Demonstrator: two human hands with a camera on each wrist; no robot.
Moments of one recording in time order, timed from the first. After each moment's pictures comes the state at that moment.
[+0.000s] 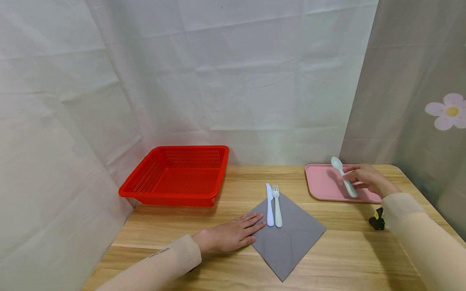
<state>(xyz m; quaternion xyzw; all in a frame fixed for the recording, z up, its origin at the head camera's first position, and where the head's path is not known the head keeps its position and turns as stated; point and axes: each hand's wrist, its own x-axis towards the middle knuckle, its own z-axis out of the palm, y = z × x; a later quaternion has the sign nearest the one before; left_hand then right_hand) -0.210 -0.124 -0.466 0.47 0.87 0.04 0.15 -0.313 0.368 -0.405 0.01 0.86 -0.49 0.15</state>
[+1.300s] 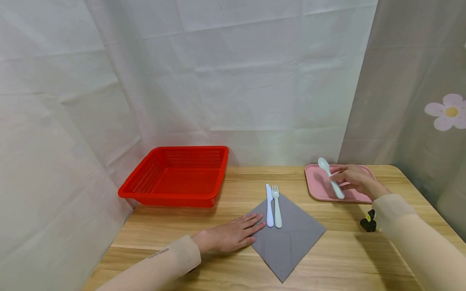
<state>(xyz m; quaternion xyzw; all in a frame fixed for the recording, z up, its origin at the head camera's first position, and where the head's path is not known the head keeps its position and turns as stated) -0.210 -0.124 -0.462 0.47 0.87 0.04 0.16 -0.313 0.335 -0.404 -0.02 0.83 -0.53 0.17</state>
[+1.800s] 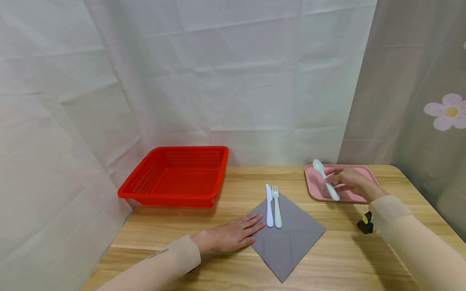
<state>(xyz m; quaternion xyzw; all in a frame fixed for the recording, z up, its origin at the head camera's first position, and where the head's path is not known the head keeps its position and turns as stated) -0.211 -0.124 -0.466 0.47 0.87 0.04 0.15 -0.308 0.319 -0.406 -0.03 0.82 -0.55 0.17</state>
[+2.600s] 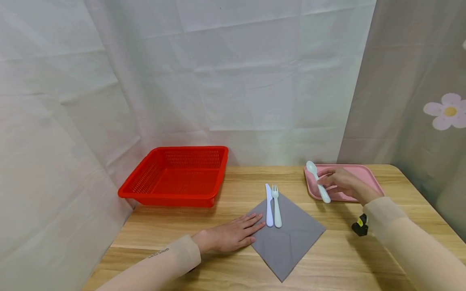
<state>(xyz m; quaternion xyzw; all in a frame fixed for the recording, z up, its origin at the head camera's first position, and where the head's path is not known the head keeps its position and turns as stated) -0.210 -0.124 -0.465 0.48 0.87 0.04 0.14 -0.303 0.299 -0.407 -0.05 0.80 -0.57 0.19</state>
